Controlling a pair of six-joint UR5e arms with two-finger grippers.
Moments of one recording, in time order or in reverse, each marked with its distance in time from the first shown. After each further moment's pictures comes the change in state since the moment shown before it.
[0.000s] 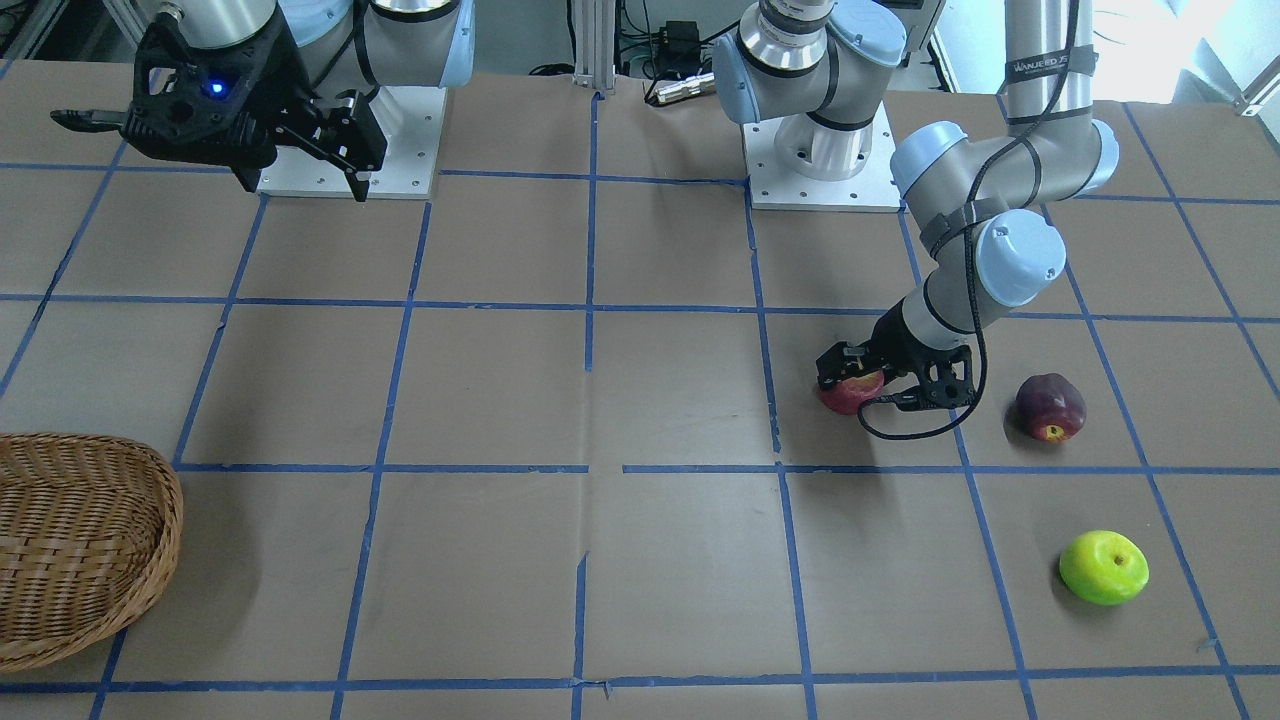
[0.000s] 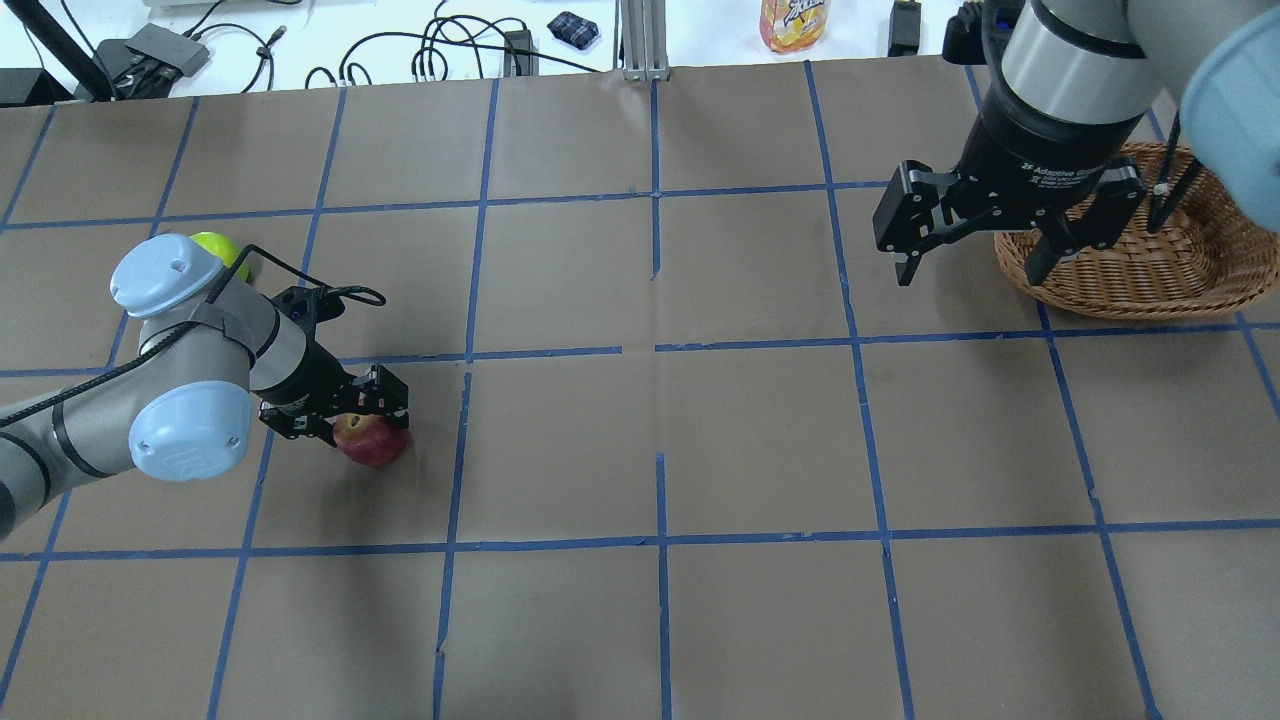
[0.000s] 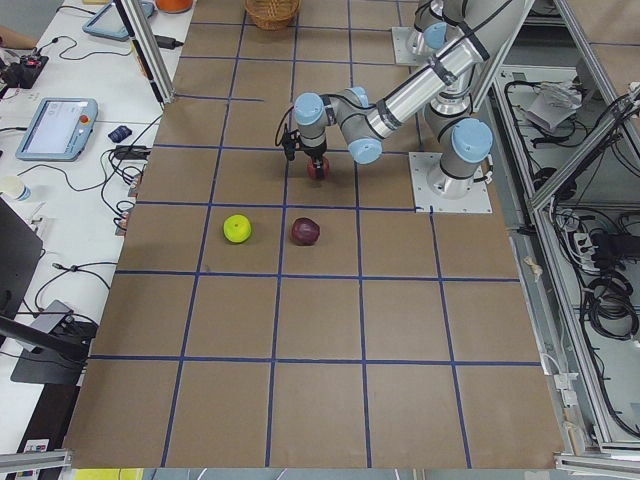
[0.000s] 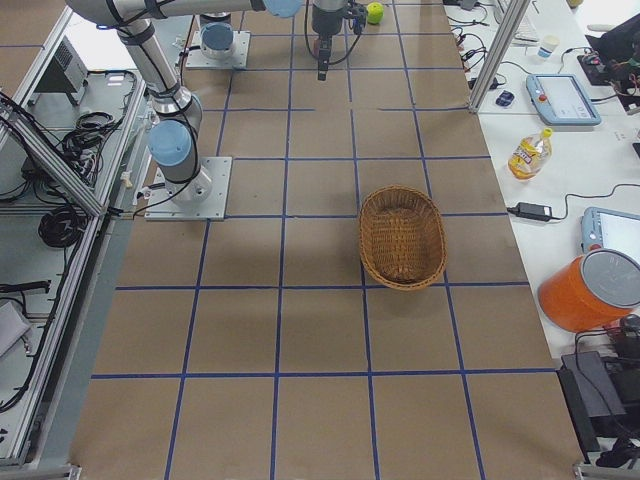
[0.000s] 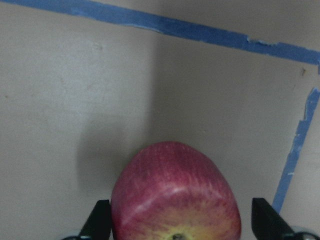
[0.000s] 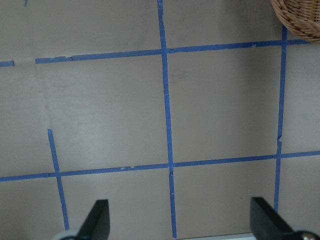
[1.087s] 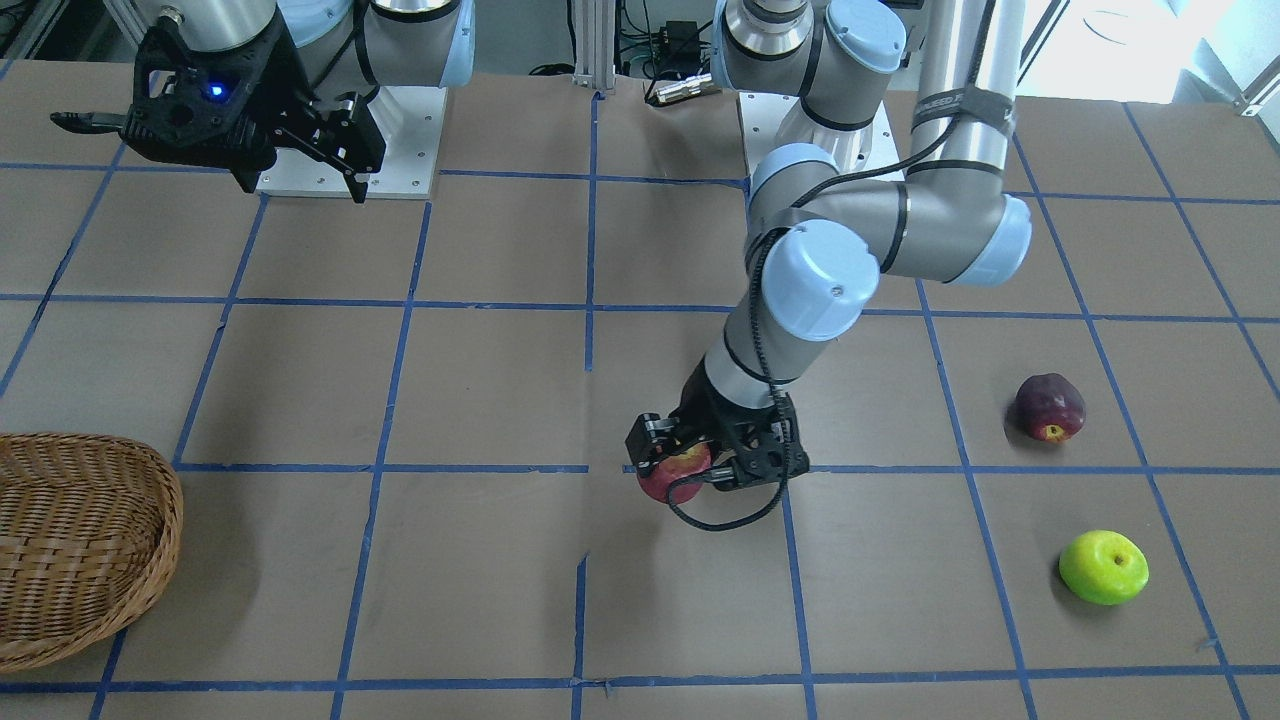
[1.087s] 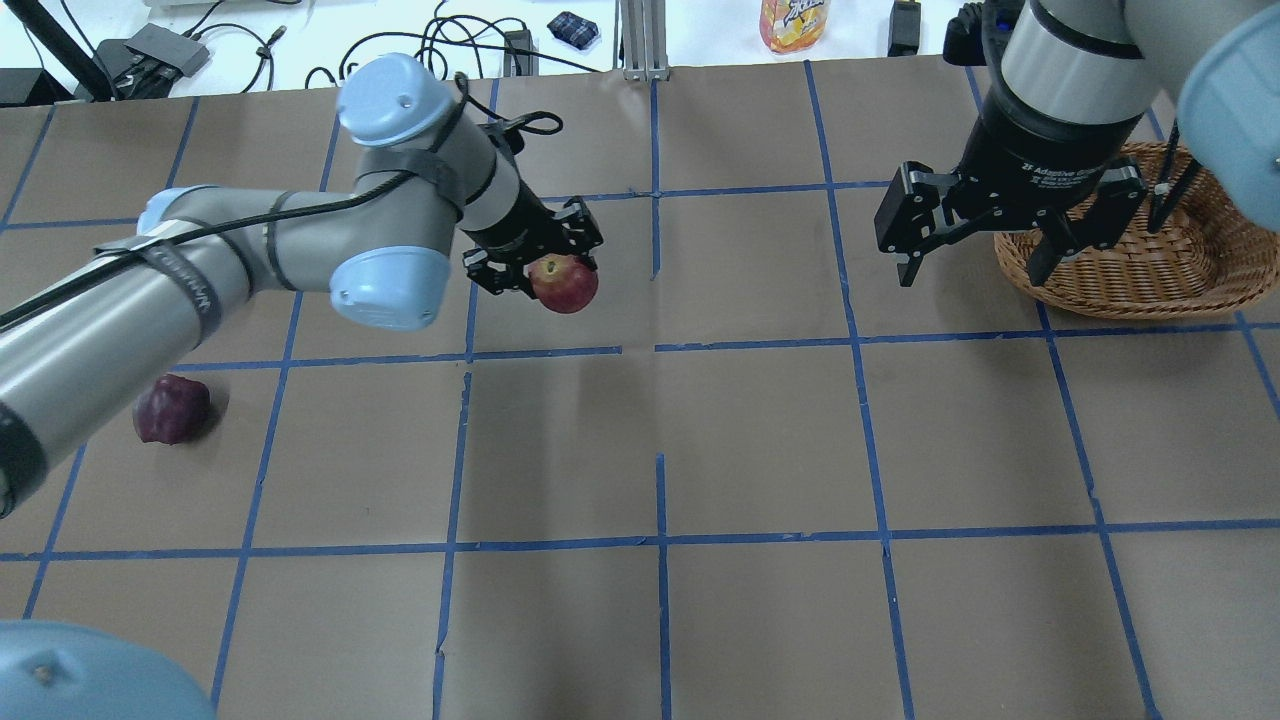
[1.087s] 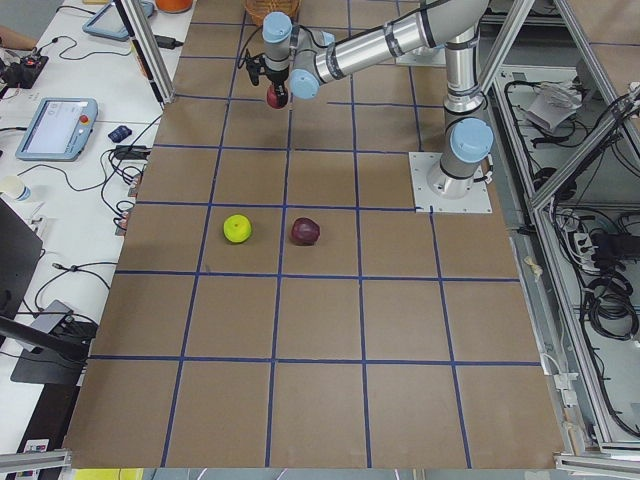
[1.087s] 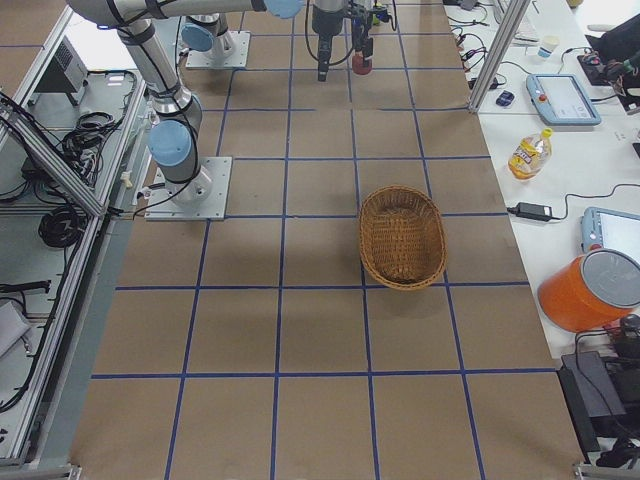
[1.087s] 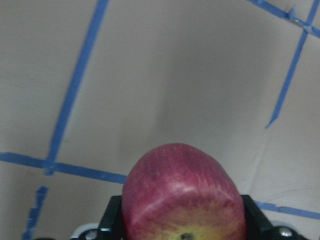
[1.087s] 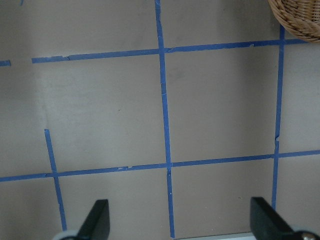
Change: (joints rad) left arm -0.469 -0.211 0.461 0.014 -0.074 -0.623; right arm 0.000 0.004 0.000 0.001 -0.005 0.000
